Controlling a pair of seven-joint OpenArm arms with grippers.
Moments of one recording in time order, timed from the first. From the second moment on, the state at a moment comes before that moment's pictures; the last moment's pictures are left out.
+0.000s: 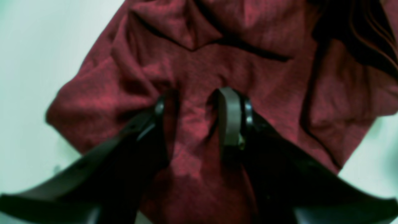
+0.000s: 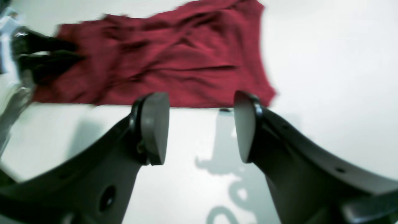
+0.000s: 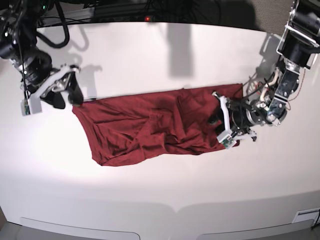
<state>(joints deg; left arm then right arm) -16.4 -22.7 28.6 64.6 -13.9 -30.0 28.2 -16.3 11.5 32.9 114.5 42.3 36.4 -60.2</state>
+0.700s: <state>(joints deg) -18.1 -20.0 28.5 64.3 -11.1 -28.3 31.1 23.4 16.1 25.6 50.1 26.6 36.0 -54.8</state>
